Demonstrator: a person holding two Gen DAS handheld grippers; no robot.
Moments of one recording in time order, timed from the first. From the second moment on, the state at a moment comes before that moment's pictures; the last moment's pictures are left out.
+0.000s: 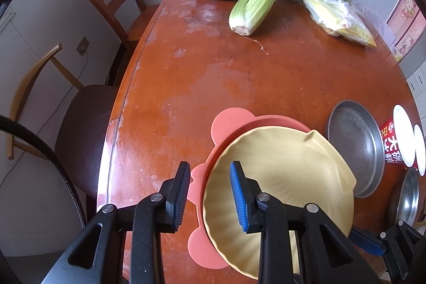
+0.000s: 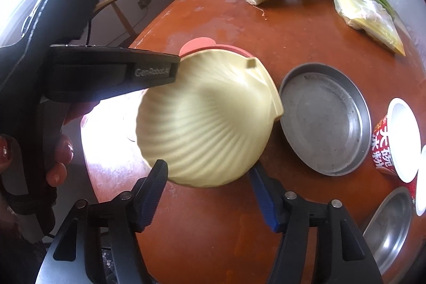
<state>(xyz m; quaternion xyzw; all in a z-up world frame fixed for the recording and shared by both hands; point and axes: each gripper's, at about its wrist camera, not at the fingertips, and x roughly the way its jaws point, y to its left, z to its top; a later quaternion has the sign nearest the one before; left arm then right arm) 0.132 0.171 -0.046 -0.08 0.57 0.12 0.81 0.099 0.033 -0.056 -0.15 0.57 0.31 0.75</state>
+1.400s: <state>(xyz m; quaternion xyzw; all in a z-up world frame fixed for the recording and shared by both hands) 0.099 0.095 0.041 -0.04 0.51 0.06 0.86 0.091 -0.072 0.034 -0.04 0.50 0.23 0.83</state>
